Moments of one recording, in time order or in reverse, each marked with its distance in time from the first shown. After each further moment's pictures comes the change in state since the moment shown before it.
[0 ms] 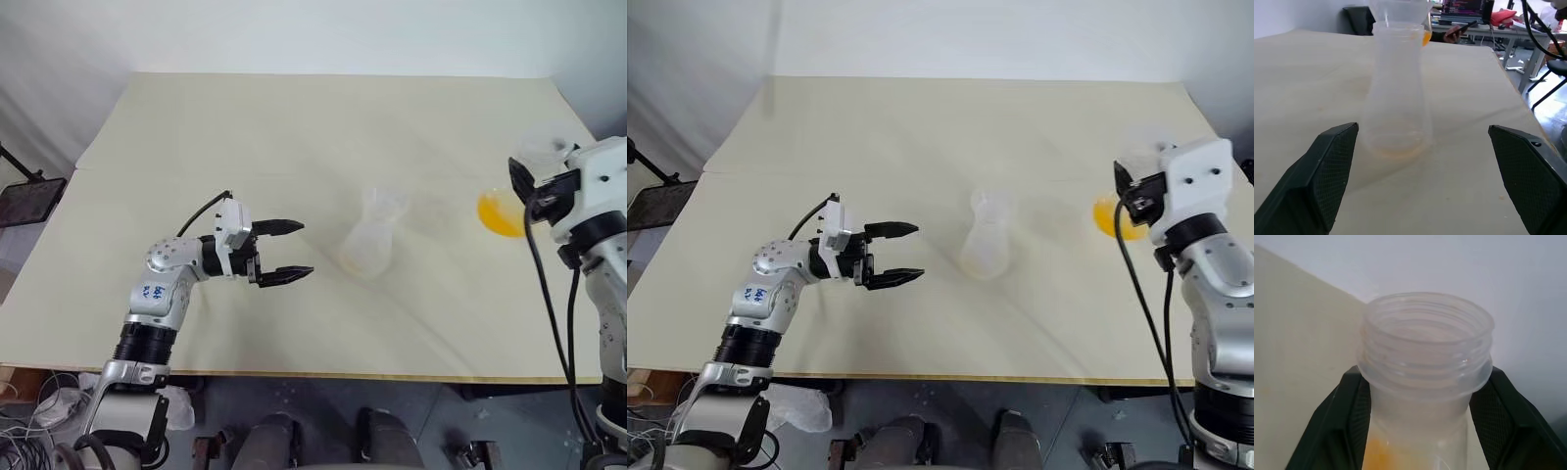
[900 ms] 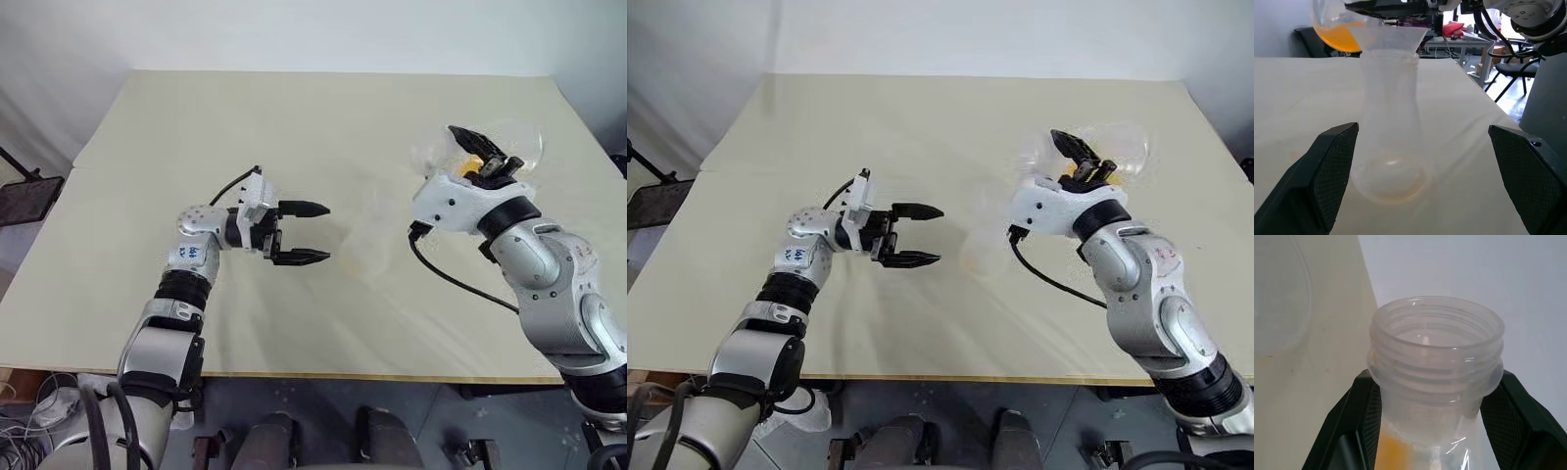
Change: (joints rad) left arm -0.311 -0.118 0.015 0.488 0.048 -0.213 -0.244; right arm -0.188 -0.117 0.512 -0.048 -0.728 -0.092 0.093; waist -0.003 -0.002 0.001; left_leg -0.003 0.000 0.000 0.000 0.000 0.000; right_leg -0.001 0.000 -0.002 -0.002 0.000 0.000
